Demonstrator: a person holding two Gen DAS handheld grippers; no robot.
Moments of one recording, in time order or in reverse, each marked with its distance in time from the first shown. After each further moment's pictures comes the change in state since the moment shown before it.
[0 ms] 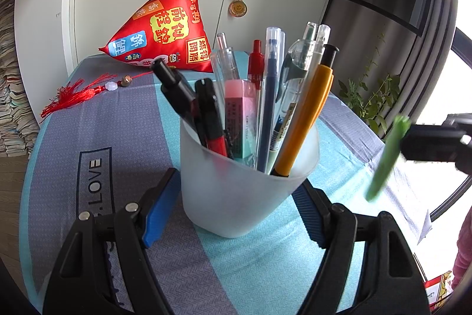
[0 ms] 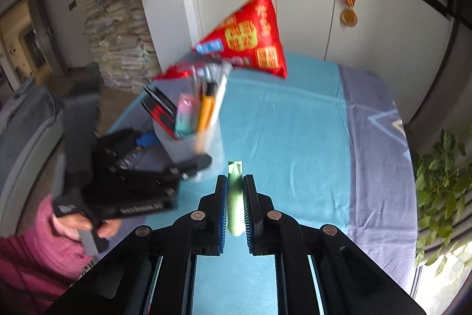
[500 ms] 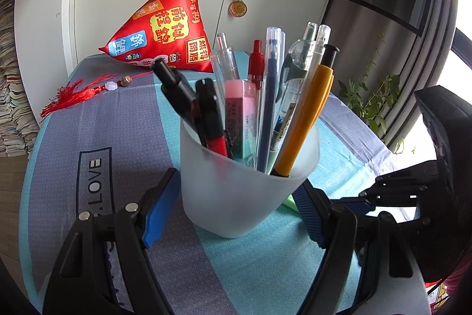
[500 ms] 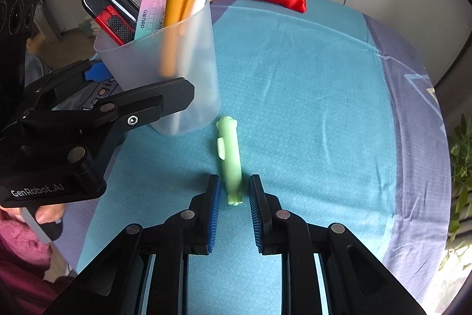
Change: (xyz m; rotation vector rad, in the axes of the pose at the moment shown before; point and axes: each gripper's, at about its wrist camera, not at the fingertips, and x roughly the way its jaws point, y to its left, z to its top) left arm 0.000 0.000 0.000 0.000 0.000 0.000; right arm 0.099 0.000 -0.028 -0.038 0.232 -0.029
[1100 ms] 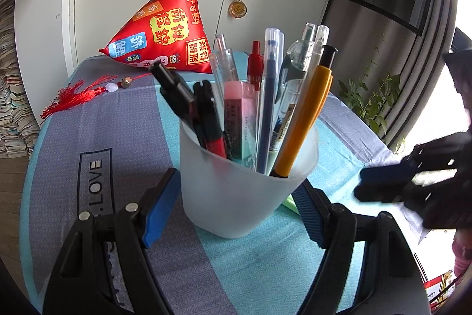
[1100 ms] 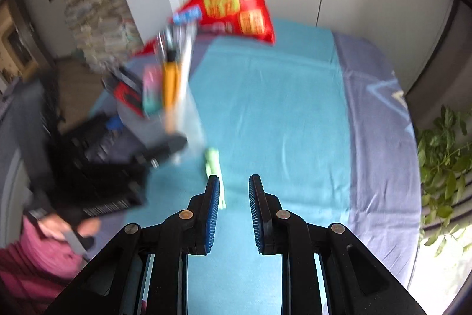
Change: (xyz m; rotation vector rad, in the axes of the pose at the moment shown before) left arm 0.000 -0.001 0.000 0.002 -0.002 0.003; right arm -0.056 -0.012 0.013 0.090 -0.030 -0.002
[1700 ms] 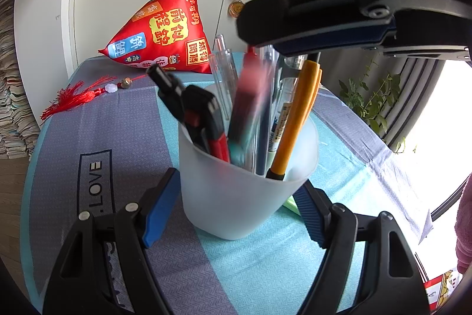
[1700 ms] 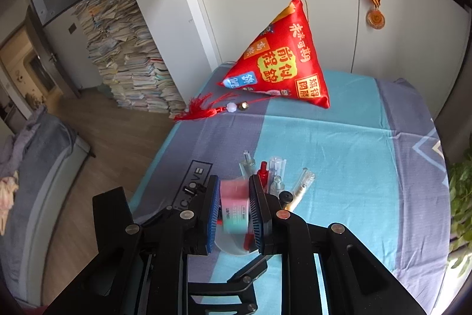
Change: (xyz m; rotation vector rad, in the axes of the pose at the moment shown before) left arm 0.001 -0.001 0.001 0.003 0.002 0.002; right arm -0.021 0.055 0.085 0.045 -0.170 0.148
